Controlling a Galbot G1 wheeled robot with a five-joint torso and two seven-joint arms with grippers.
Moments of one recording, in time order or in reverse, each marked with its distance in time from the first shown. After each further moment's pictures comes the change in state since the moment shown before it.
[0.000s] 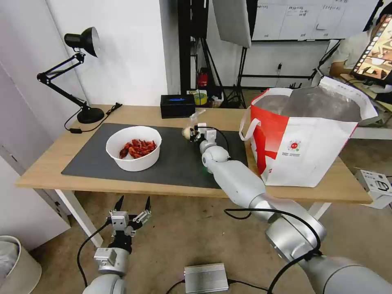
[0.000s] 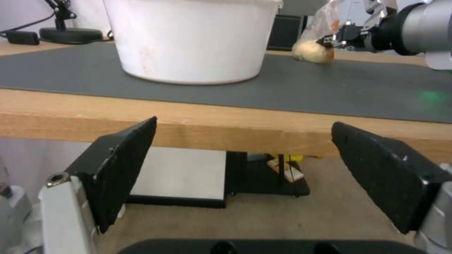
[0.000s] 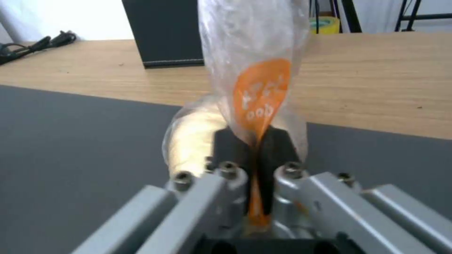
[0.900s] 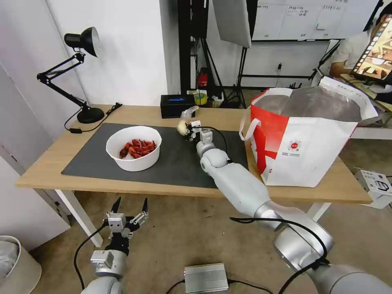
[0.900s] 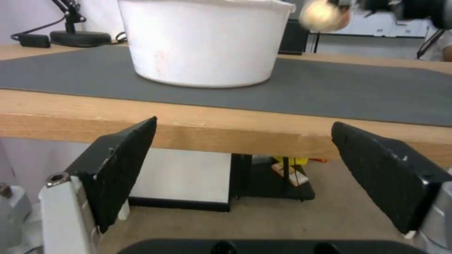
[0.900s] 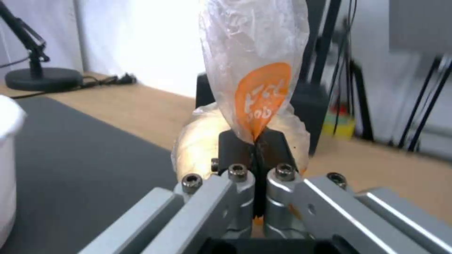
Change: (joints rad) left arm -0.008 0.015 -0.019 0.014 -0.025 -0.016 0.001; right arm -0.090 -0.110 -0.055 0.290 -0.218 0.108 -0.011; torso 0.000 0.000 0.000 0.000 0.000
